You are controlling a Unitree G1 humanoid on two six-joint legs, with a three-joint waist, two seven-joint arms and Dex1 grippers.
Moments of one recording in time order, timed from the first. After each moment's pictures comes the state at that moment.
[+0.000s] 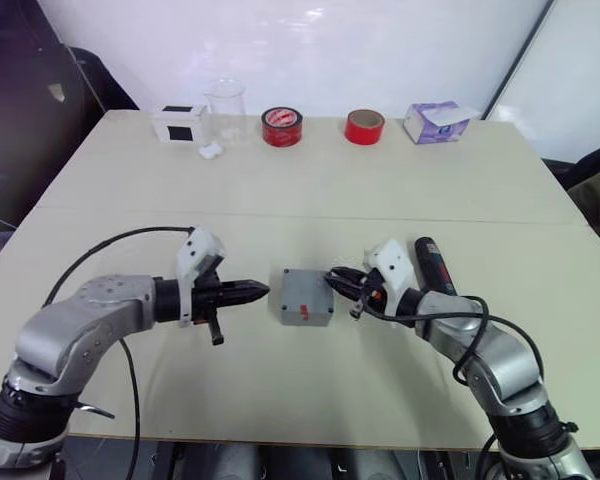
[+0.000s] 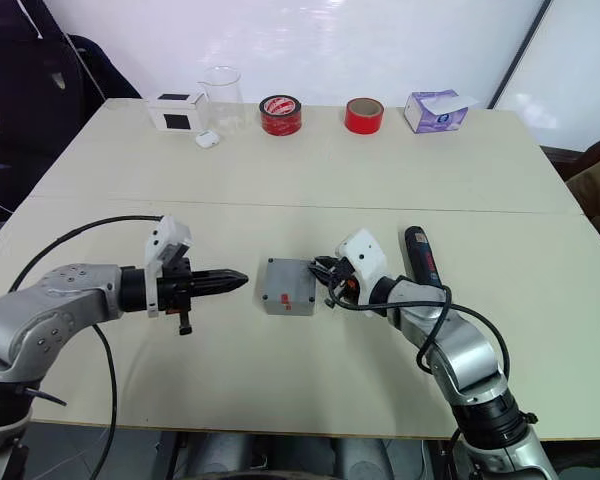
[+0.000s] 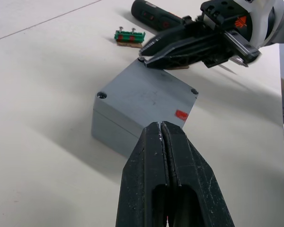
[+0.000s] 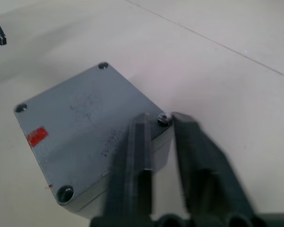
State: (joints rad) left arm -0.29 0.76 0.03 -0.45 -0.76 0.88 -0.83; right arm -0.24 -0.47 0.16 -0.44 0.36 0.69 0.52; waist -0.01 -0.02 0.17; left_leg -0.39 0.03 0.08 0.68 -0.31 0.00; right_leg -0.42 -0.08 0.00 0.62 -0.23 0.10
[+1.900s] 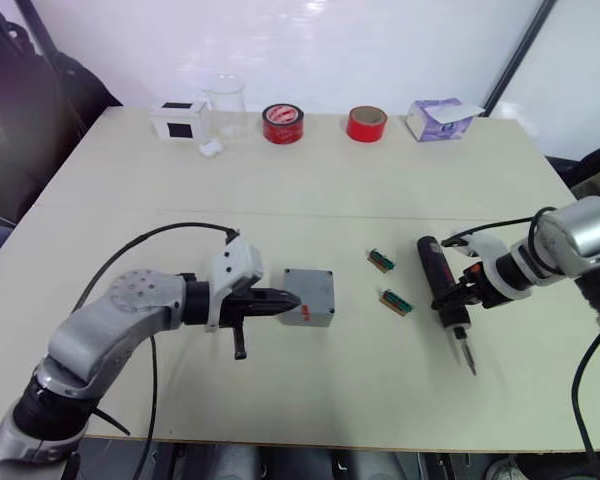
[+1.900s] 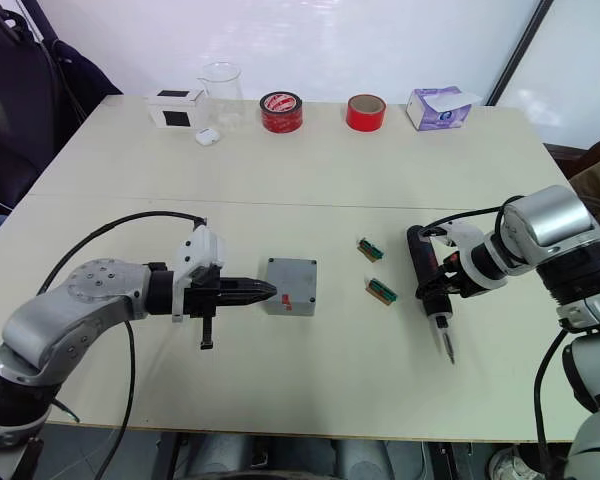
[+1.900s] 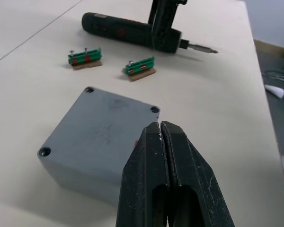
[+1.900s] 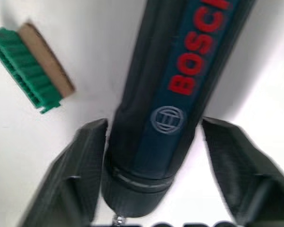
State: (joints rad) left arm -0.35 0.73 -0.12 -0.56 -0.64 0.77 -0.87; right arm -0.92 -1.03 0.51 0.27 0.64 1.58 0.76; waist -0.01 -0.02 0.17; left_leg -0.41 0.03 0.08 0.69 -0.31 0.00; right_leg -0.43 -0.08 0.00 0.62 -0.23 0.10
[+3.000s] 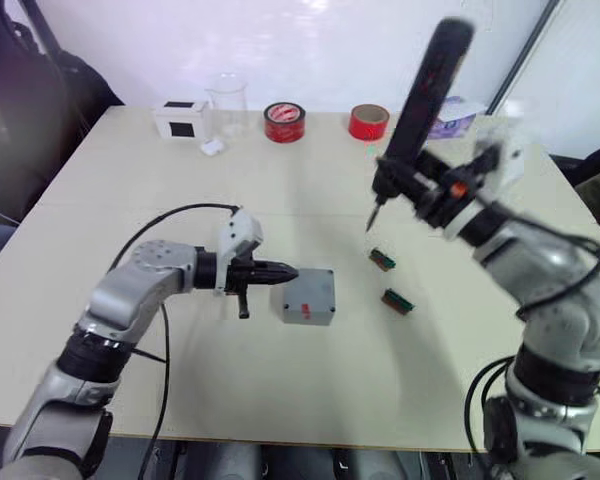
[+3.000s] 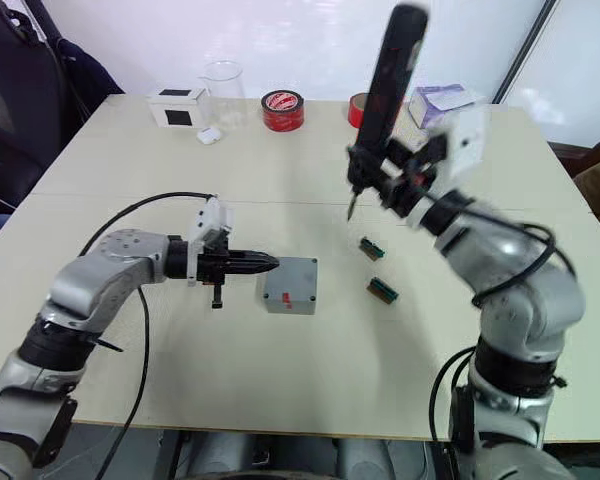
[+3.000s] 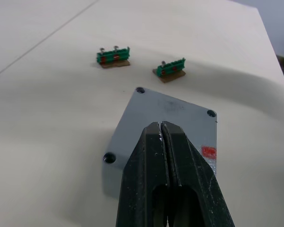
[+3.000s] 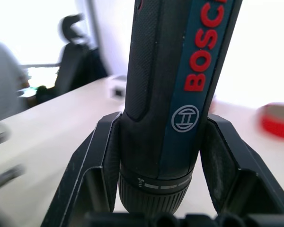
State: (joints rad) left arm -0.57 0.61 -0.23 -0.12 -0.47 0.59 -1.06; right arm -0.51 -0.37 -0.27 -0.59 0.71 0.94 0.29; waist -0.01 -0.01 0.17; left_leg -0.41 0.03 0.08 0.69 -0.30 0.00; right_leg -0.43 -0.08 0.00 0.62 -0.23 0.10
